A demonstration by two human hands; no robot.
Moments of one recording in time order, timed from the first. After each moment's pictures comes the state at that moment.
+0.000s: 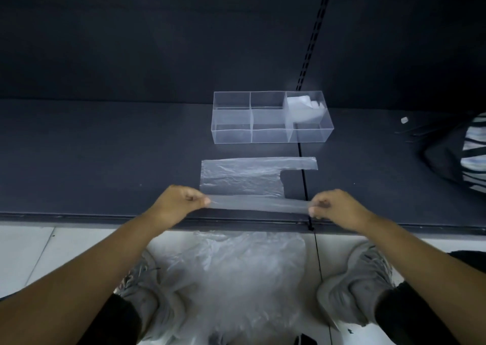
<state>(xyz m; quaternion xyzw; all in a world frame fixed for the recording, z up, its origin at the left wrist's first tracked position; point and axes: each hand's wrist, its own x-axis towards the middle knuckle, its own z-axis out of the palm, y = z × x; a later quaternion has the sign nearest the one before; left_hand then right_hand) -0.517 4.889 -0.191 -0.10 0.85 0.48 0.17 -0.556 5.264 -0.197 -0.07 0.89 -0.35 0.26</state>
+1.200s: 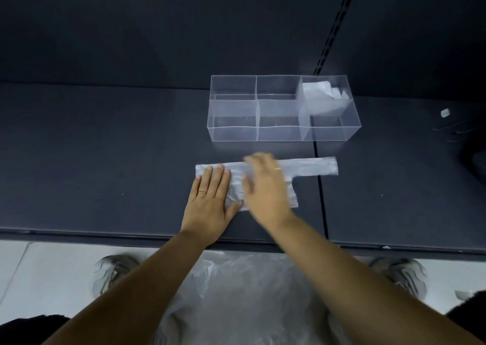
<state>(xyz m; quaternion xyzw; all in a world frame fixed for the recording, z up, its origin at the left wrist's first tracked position) -0.563 4.944 -0.284 0.06 1.00 0.03 0.06 -0.604 5.090 -0.232 -0.11 0.94 -0.31 -0.01</state>
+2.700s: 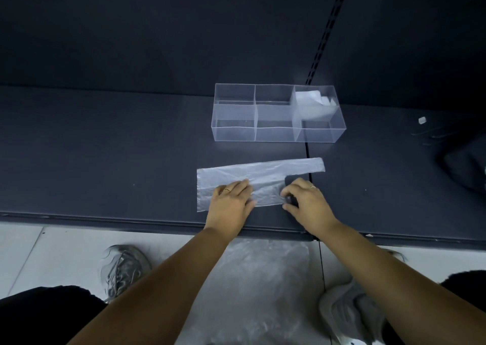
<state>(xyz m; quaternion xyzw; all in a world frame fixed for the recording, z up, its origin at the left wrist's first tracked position) -0.546 4.988 -0.268 0.09 0.99 0.13 0.00 -0.578 5.195 -0.233 -0.16 0.96 -0.20 0.12</state>
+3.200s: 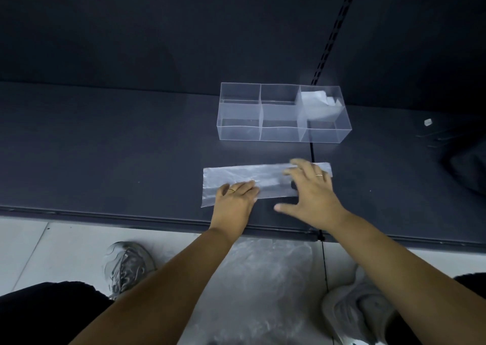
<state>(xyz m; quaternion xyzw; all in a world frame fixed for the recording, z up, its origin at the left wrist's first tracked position) -0.544 4.989 -0.267 0.08 0.99 0.11 0.02 -0.585 5.189 -0.211 -0.21 0.96 -0.16 0.08</state>
